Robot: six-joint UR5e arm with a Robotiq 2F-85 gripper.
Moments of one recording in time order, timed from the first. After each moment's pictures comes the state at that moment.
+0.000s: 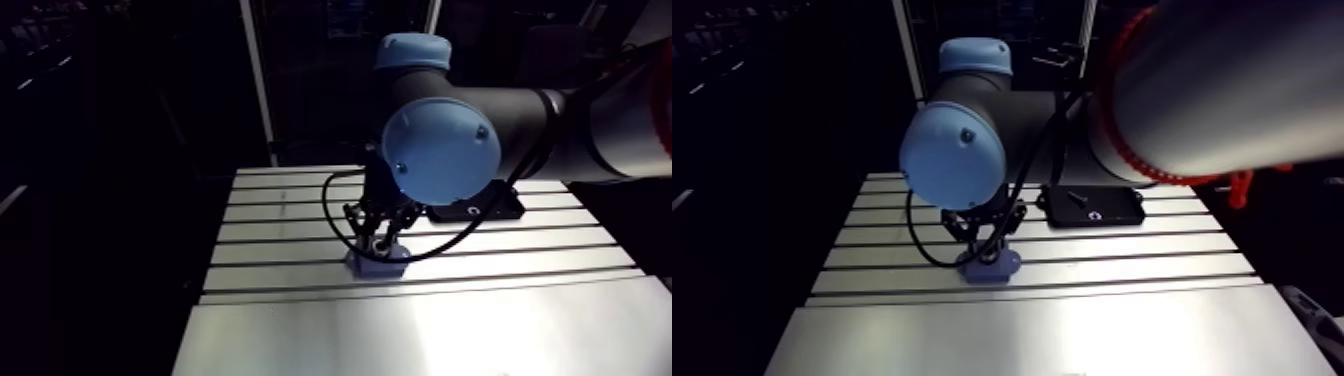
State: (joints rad) arm -0.08 -1.28 2.07 -2.28 -1.56 -1.82
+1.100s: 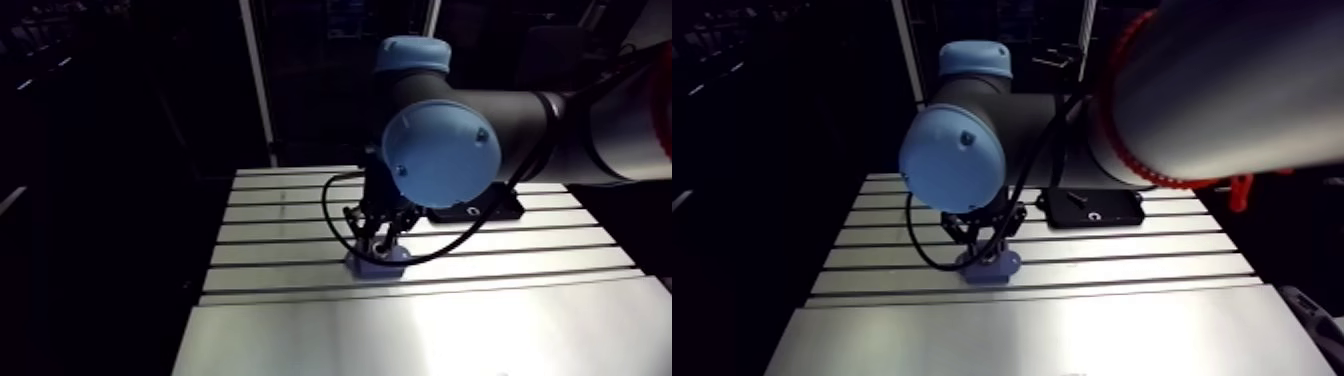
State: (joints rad) arm -0.09 -1.28 2.07 -2.27 -1.56 -1.82
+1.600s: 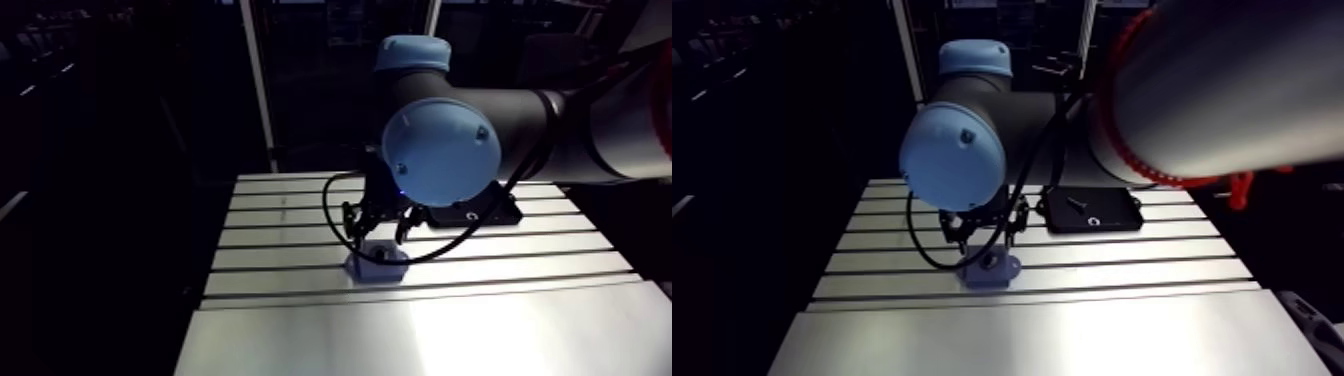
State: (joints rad) arm -0.08 -1.30 2.07 -2.27 -1.57 -1.83
